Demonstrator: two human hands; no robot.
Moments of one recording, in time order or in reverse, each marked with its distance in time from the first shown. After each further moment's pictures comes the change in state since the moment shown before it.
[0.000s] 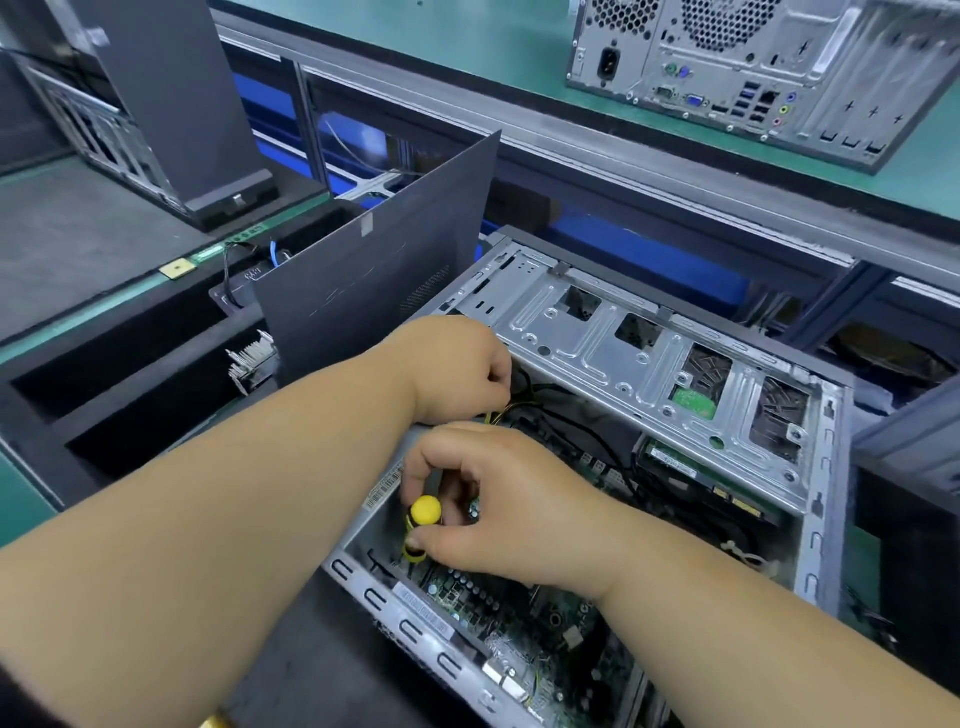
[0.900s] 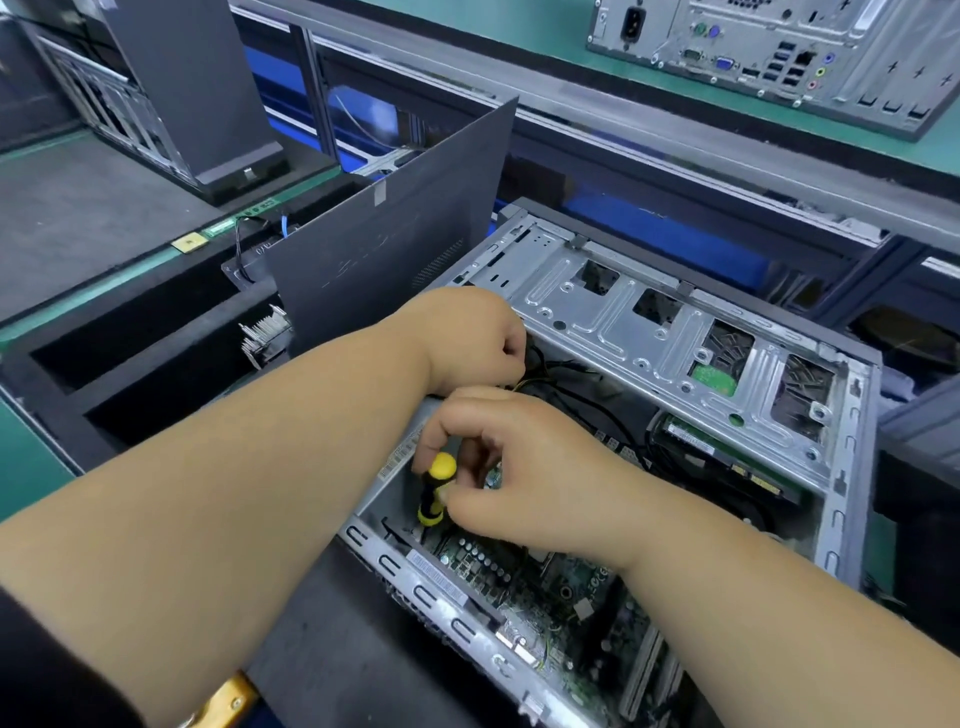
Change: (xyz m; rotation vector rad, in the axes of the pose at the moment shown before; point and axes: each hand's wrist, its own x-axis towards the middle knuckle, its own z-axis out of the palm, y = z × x) left_hand -0.001 0.002 0.000 0.018 0.005 -0.003; right_hand -0.001 -0.002 -0.003 0.003 0.011 0.027
